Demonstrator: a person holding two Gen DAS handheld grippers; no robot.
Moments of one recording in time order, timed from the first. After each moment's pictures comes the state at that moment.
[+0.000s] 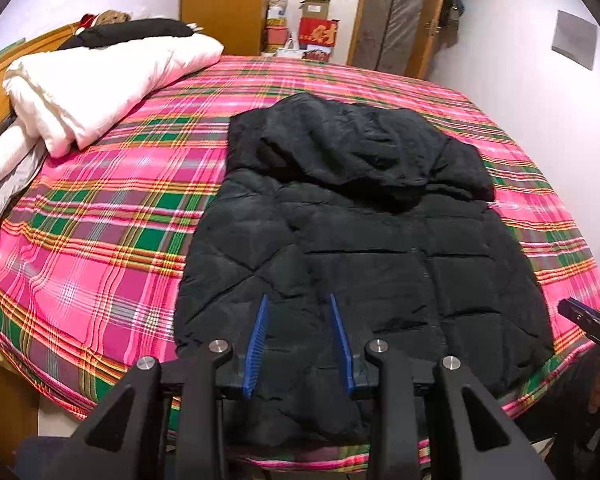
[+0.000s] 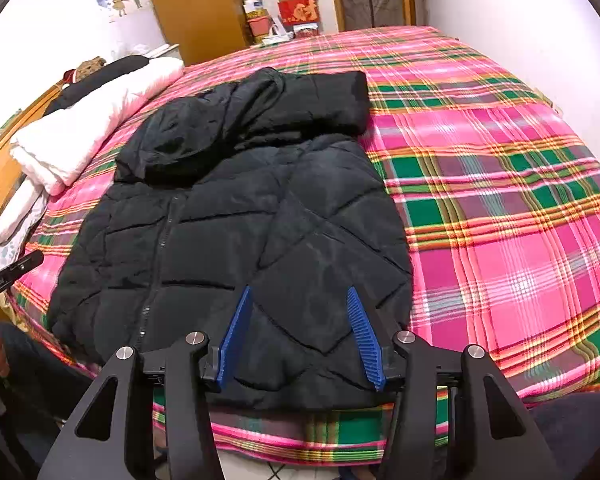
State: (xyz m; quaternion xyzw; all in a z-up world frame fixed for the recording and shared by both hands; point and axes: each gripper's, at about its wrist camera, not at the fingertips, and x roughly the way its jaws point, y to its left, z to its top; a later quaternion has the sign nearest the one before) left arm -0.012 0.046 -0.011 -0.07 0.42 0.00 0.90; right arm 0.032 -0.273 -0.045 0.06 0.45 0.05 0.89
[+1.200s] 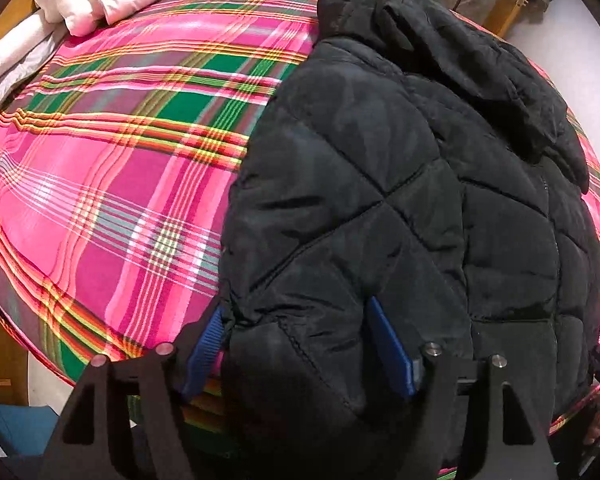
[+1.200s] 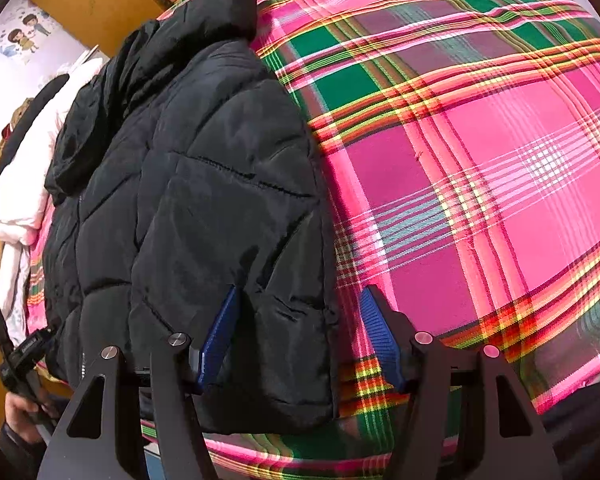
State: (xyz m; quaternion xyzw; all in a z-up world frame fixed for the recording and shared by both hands) left arm 0.031 0.100 -0.118 -0.13 0.56 0.07 0.81; right arm 0.059 -0.343 -0.129 0.20 0.56 0.01 0.80
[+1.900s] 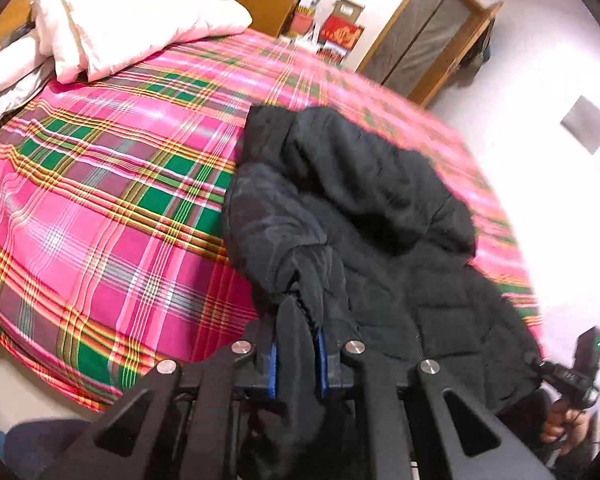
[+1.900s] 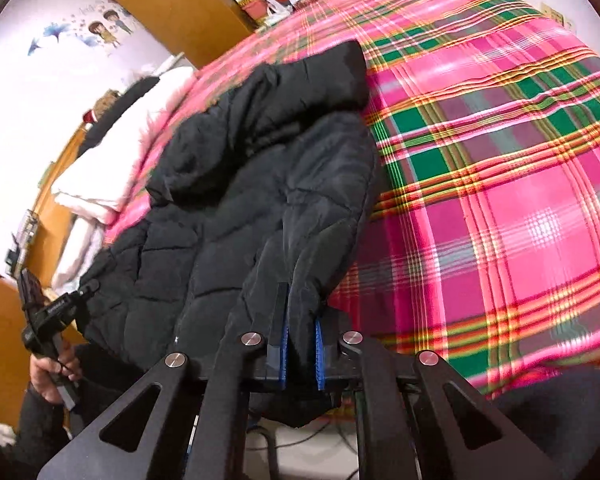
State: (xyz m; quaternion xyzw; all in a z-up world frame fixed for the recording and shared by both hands) left arm -0.030 0.108 -0.001 -0.22 0.43 -0.04 0.88; right arm 0.001 -0.343 -0.022 0.23 0.48 0.14 0.83
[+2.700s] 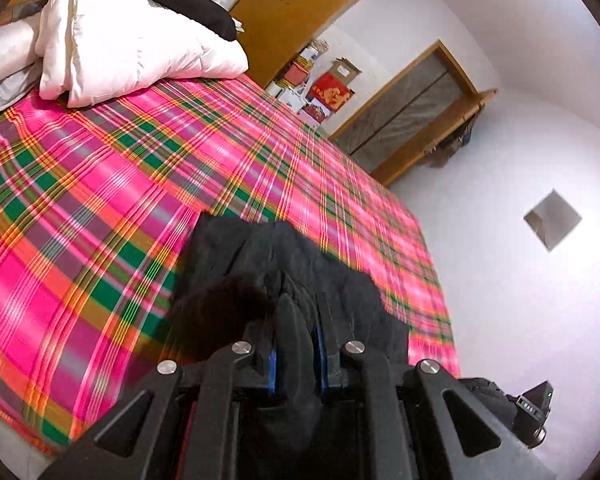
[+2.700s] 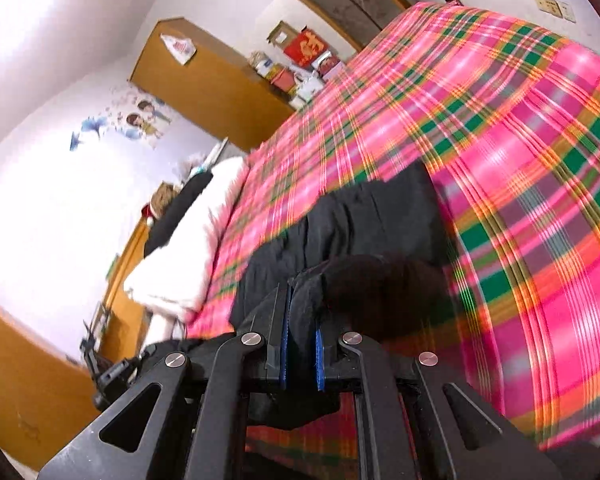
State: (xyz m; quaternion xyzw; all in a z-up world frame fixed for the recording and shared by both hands) left arm 0.056 0.154 0.071 -0.35 0.33 -0.07 0.87; right arm 0.120 -0.365 0.062 0.36 0.36 0.17 0.84
